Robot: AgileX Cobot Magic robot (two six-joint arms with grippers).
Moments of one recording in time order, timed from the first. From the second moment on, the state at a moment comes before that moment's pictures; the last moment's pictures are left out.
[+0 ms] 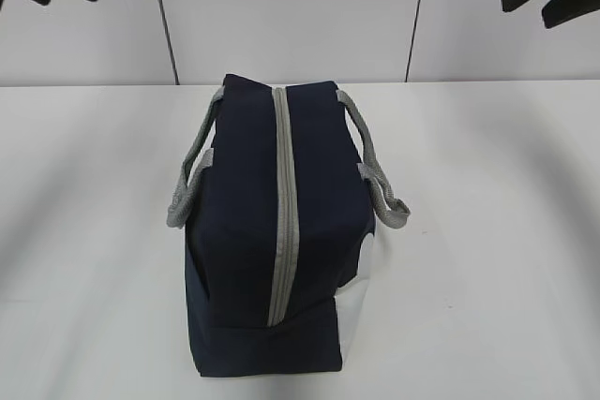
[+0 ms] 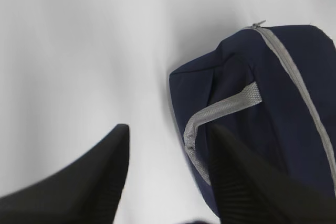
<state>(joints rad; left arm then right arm) -0.33 1.54 -1.72 -0.03 1.26 -0.13 -0.08 1.71 -1.72 0.44 1.23 -0.14</state>
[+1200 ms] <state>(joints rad) -0.33 0.74 -0.93 0.01 1.26 -0.18 -0.08 0.87 -0.85 0.29 1.16 -0.13</state>
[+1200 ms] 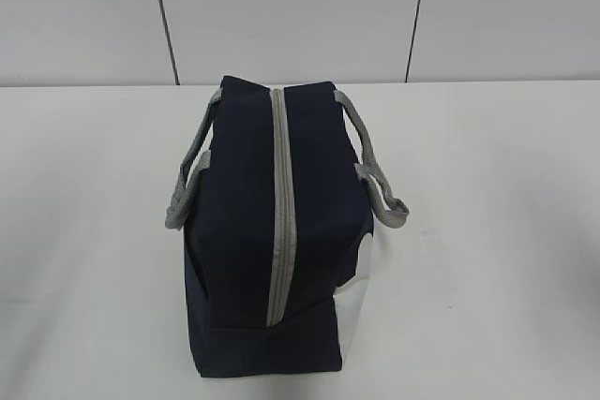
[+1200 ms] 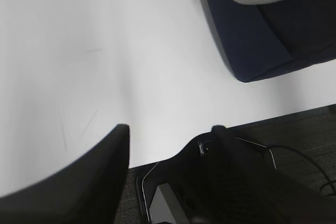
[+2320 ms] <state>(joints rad) -0.33 0.21 -0.54 0.08 1.15 -0.17 -0.08 0.32 -0.64 0.14 1.15 -0.13</state>
